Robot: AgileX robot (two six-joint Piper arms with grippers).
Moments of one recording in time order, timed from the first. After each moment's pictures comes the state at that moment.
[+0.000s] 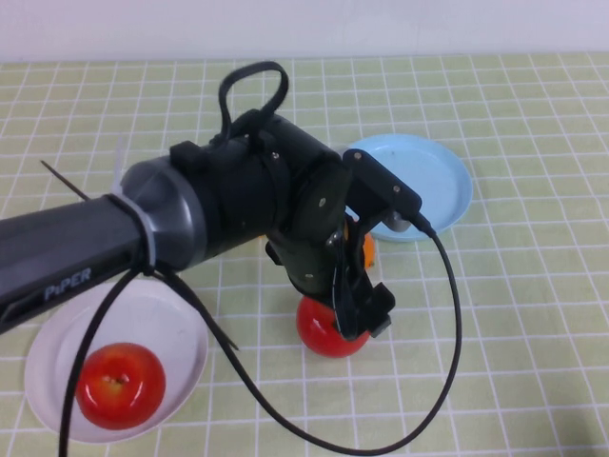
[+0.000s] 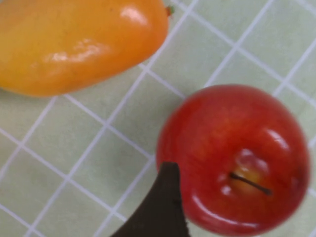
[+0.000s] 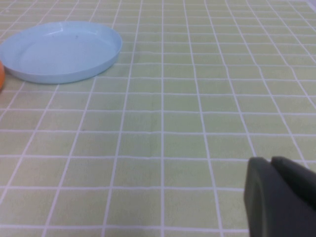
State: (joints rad) right arm 0.01 -0.01 0.03 0.20 0.35 -0.18; left arm -0.83 1.81 -1.42 0.06 0.89 0.13
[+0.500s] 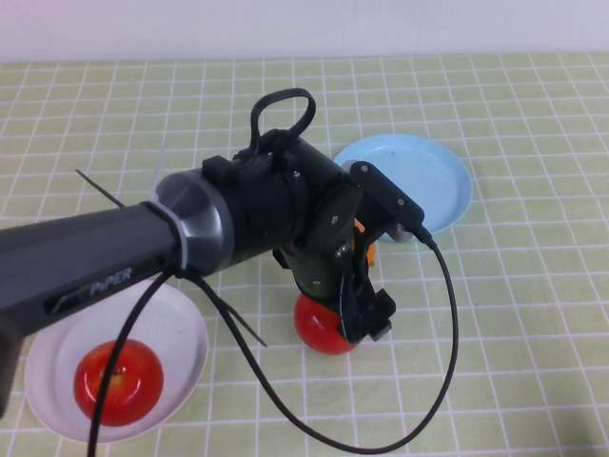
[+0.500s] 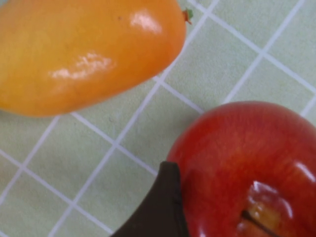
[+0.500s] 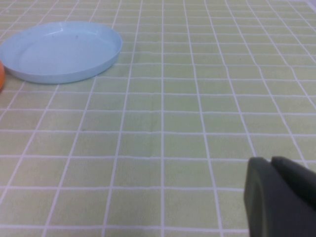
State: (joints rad) right arm 0.01 -0.01 0.03 0.20 0.35 -0.18; left arm -0.83 1.88 -1.42 0.10 0.84 0.12
